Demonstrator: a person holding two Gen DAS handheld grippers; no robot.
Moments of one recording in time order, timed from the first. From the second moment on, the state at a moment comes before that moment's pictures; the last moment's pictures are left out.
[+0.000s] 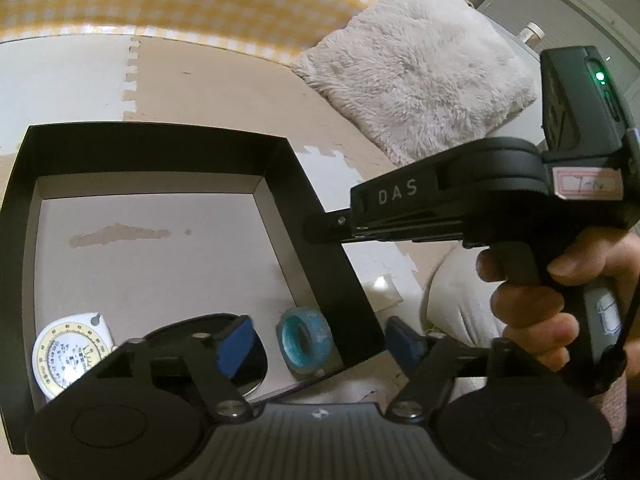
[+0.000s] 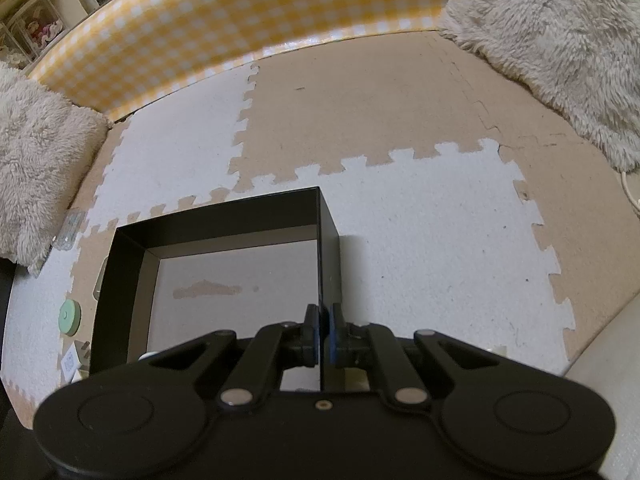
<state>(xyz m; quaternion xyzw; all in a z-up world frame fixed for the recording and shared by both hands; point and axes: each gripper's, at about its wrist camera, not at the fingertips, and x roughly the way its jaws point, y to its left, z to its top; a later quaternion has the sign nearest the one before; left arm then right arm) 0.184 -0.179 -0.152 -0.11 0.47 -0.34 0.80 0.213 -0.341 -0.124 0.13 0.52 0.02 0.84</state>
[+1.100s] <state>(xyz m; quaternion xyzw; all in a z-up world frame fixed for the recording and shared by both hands) 0.200 -0.168 -0.146 0.02 0.49 -0.27 0.83 0.213 -0.340 -0.124 0.13 0.52 0.02 0.85</state>
